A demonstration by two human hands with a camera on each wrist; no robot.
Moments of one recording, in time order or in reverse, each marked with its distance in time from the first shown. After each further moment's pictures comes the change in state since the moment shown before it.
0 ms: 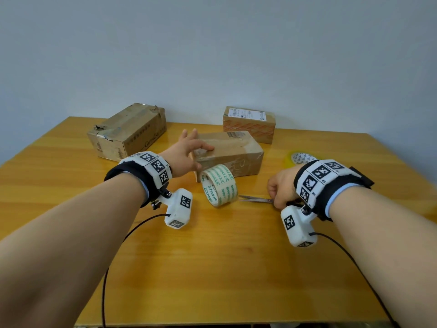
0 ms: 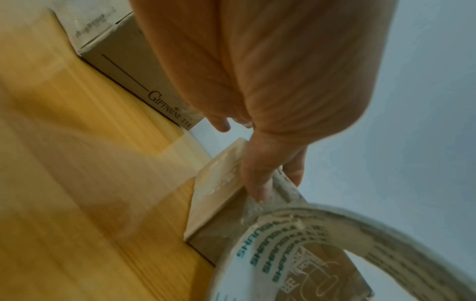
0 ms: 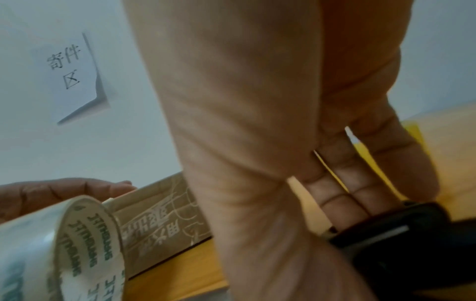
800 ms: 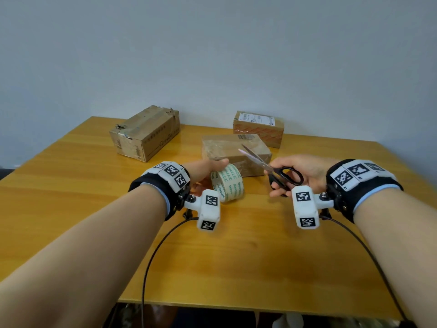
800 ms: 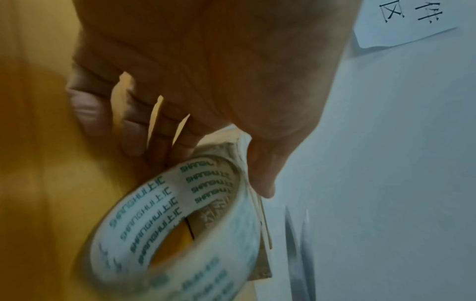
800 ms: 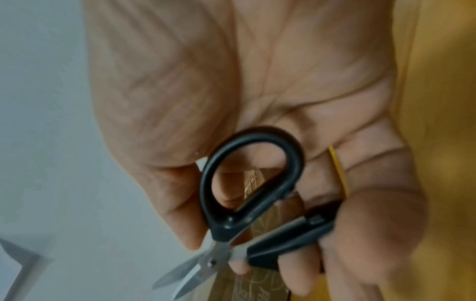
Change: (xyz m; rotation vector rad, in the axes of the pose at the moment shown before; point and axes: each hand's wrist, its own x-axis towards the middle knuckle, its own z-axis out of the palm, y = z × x) left_hand -0.043 0.038 0.022 -0.496 -0.121 -0.524; right_hand -0.015 0.025 0.001 1.439 -0.001 -0.091
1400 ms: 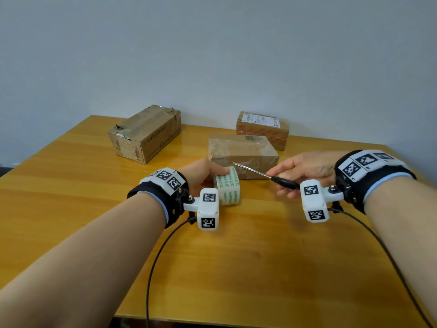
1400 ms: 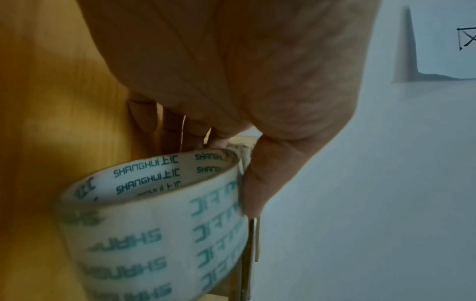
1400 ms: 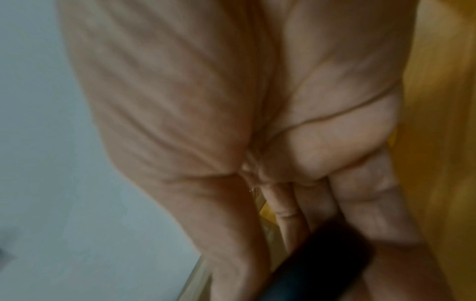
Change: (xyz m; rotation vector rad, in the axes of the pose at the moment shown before) left_hand 0.017 0.000 -0.005 -0.356 -0.153 0.020; right_hand 0.025 -0.016 -0.025 -0.200 -0.221 -0.063
